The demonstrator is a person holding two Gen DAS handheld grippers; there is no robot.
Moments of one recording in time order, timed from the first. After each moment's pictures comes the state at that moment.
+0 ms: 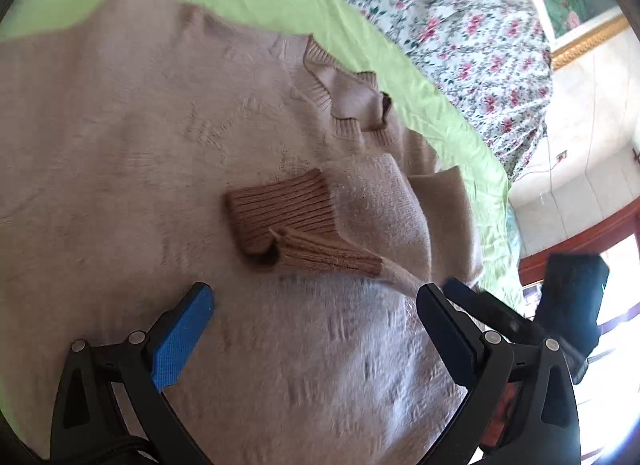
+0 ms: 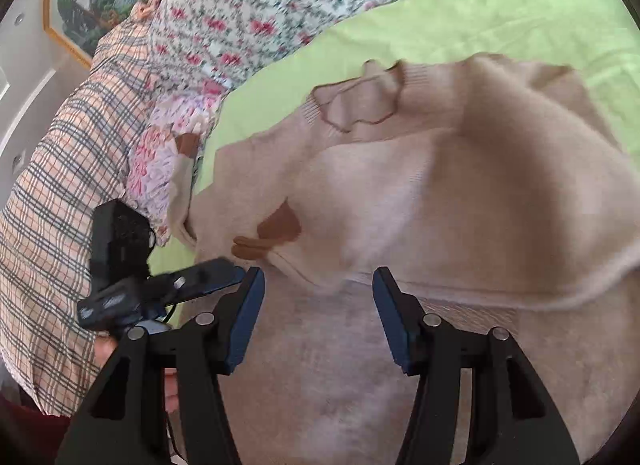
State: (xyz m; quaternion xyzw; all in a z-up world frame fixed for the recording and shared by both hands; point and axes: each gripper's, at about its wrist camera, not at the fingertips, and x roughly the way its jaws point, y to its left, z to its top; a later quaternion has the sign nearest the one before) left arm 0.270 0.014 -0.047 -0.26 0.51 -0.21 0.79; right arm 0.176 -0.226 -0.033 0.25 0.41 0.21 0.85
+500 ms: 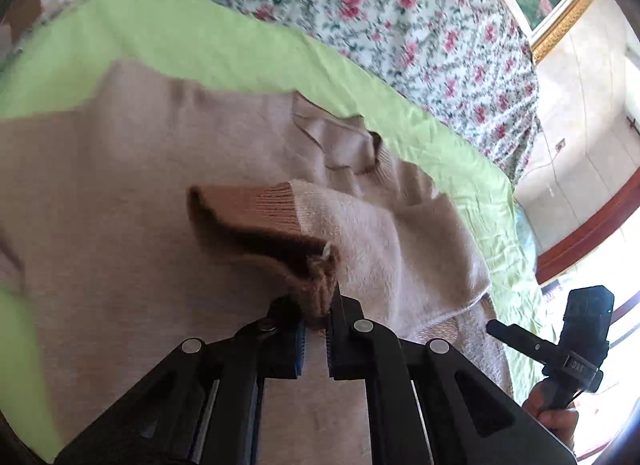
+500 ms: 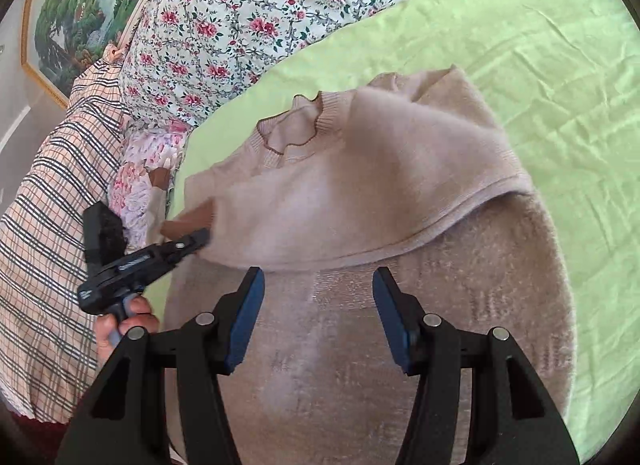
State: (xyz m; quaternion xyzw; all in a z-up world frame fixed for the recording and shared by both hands) left arm 0.261 0.034 -0.016 -0.20 0.45 -0.19 0.85; right arm 0.131 -0.271 -0.028 0.26 0.39 0.14 0.87
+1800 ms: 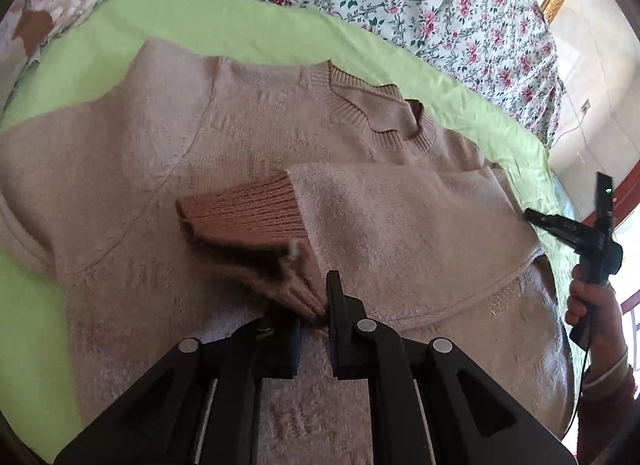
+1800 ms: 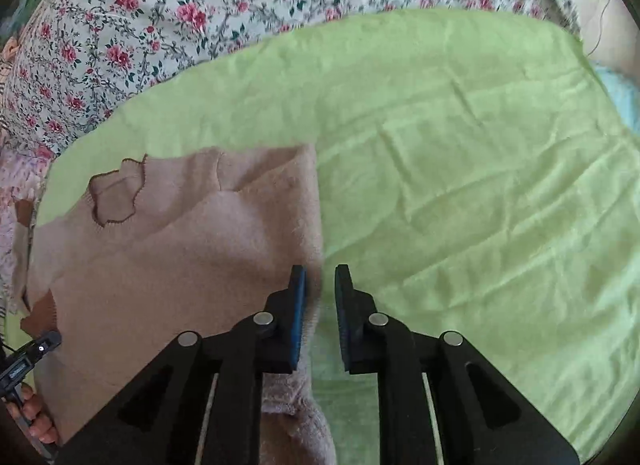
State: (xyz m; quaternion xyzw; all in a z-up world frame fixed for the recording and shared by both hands) left arm 0.240 0.038 -0.040 -0.12 0.46 -0.16 0.87; right arm 0.197 -0.340 -0.023 0.14 0.38 -0.06 0.91
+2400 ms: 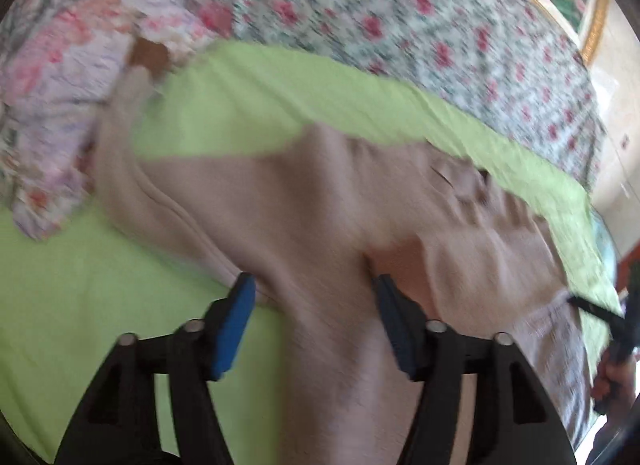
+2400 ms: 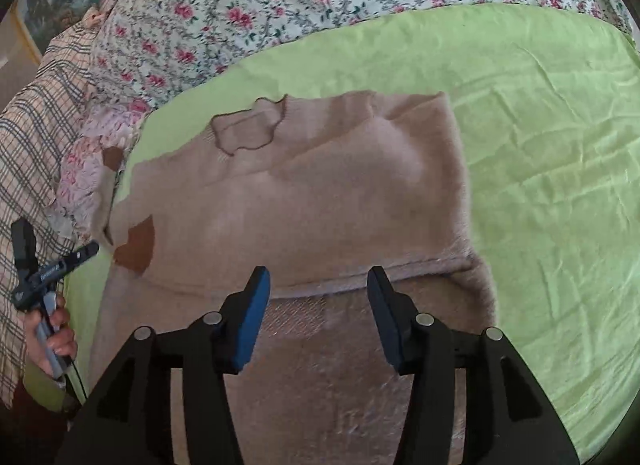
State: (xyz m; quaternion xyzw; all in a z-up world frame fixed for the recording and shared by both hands) left arm 0.212 0.146 0.015 -0.11 0.41 -0.03 0.90; right arm 0.148 -0.270 -0.029 0.18 0.41 0.11 0.89
